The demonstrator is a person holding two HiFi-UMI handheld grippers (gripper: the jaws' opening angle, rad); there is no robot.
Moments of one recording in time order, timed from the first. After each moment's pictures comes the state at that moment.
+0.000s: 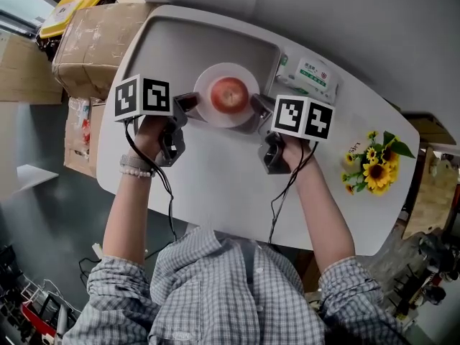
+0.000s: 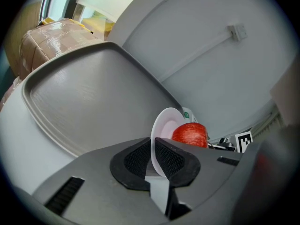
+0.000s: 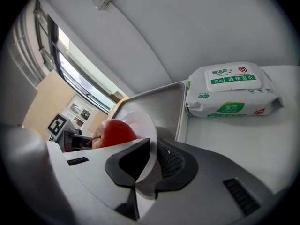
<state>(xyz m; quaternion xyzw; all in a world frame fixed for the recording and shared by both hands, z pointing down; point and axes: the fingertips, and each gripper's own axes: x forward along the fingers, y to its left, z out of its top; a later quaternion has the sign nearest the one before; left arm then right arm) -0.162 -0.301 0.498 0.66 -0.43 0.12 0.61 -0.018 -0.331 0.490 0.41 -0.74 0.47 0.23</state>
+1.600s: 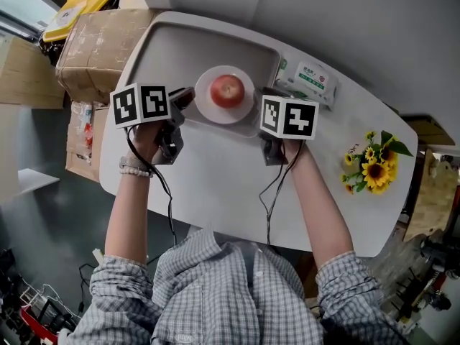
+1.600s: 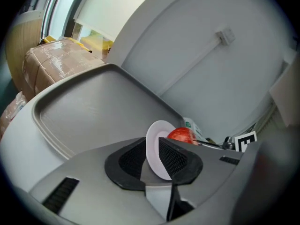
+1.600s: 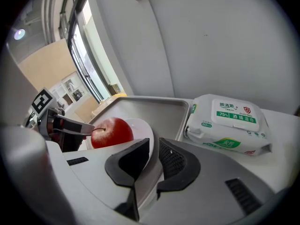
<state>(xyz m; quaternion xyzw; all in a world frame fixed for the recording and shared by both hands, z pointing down) -0.187 -0.317 0.488 0.68 -0.48 0.10 0.54 -0.017 -0.356 0.487 0.45 -0.78 0.32 0.30</state>
